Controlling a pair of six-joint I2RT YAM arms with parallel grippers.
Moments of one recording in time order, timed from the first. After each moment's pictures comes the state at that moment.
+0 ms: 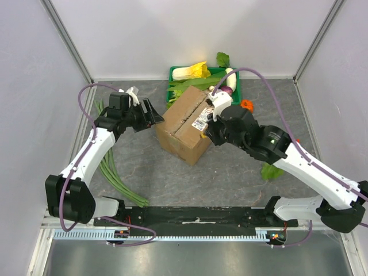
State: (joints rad) left arm -0.20 1.32 1.08 -0.43 0.39 -0.57; right arm 0.93 1.21 1.37 -0.75 0.27 0.27
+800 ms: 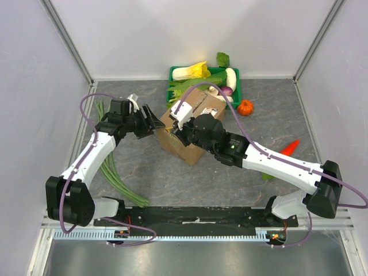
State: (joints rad) left arm -0.20 1.30 1.01 -0.45 0.40 -0.67; right arm 1.04 1.40 1.25 -0.12 0.18 -0.06
